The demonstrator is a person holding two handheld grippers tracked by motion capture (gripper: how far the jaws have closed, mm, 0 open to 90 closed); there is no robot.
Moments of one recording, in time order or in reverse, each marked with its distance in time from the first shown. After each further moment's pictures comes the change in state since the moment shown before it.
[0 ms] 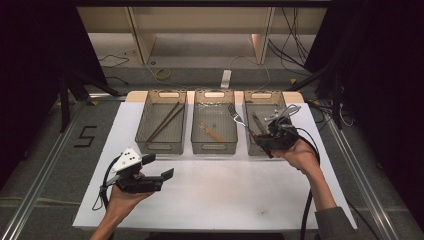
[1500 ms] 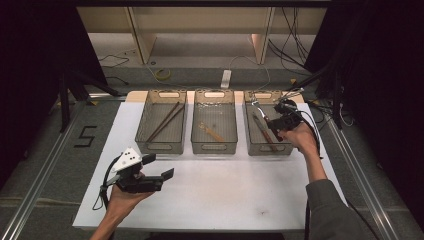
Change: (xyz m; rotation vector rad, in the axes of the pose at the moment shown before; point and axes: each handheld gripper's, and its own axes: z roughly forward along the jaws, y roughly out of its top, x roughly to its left) left arm 0.000 0.000 0.001 0.000 -0.004 0.000; right arm -0.073 0.016 0.033 0.105 -0.182 0.214
